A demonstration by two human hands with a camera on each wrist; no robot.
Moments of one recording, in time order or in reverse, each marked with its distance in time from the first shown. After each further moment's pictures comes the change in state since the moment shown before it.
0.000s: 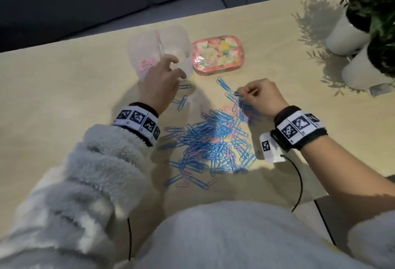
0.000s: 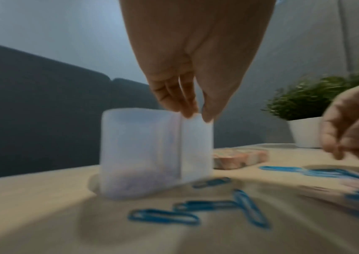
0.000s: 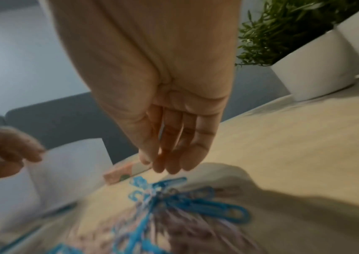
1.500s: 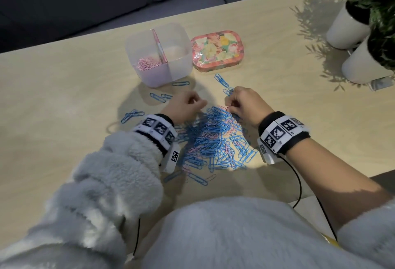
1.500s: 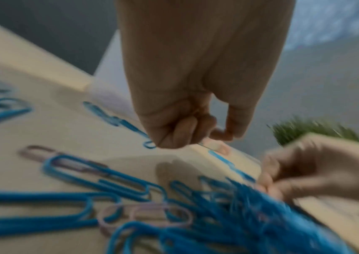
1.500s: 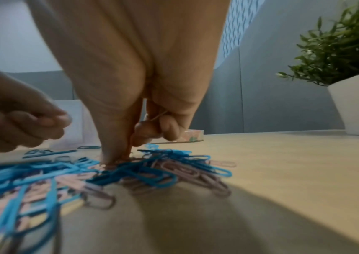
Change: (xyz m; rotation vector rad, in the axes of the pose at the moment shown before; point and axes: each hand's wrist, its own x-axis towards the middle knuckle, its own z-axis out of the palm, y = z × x) left_hand -0.015 0.048 0.036 -0.741 -0.443 -0.510; right_hand -0.010 -0.002 0.031 -0.264 -0.147 -0.223
